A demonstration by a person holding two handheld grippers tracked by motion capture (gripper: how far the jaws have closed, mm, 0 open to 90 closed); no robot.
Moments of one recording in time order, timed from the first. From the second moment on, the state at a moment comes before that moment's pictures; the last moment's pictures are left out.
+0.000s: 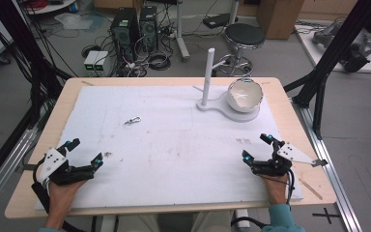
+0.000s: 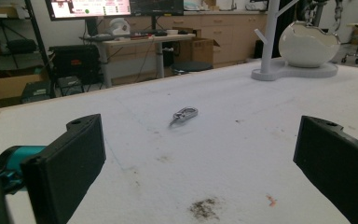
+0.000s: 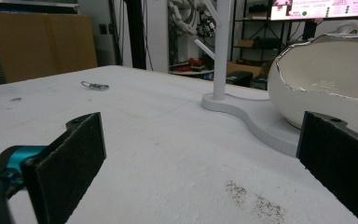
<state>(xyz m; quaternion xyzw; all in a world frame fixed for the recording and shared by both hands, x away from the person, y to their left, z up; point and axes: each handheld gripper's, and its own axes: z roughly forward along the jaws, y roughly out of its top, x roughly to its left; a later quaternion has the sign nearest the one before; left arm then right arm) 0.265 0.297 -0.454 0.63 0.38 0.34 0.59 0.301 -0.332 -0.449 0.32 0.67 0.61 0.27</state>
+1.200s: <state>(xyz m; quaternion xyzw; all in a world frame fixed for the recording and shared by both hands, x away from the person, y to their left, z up) 0.415 0.257 -0.338 0.83 0.29 0.23 0.43 0.301 -0.333 -0.449 0.32 0.67 0.62 0.27</state>
